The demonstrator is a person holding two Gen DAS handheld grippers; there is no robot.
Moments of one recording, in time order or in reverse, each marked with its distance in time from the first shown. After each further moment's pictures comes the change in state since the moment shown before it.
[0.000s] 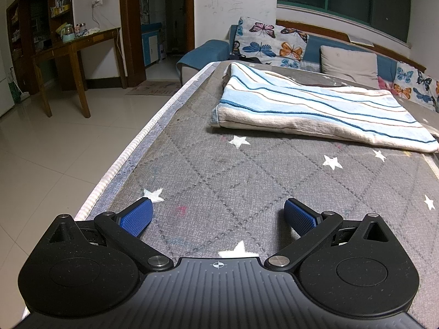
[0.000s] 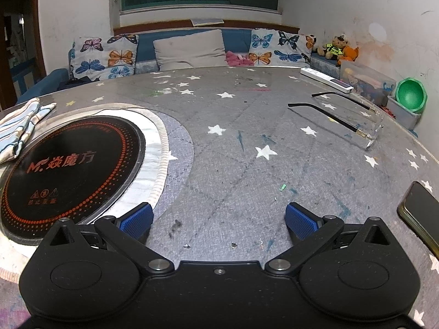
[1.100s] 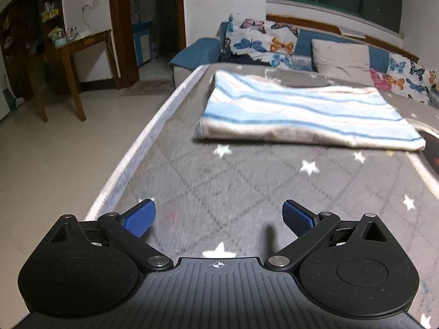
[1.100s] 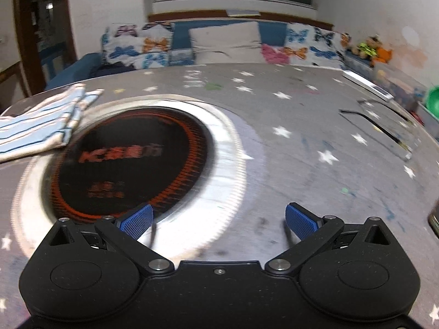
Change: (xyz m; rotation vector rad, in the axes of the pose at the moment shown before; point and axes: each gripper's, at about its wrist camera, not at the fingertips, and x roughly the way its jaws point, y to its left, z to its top) left arm -0.033 -0.012 0.024 0.044 0.007 -0.029; right arm -0.019 0.070 0.014 -0.103 0.054 0.162
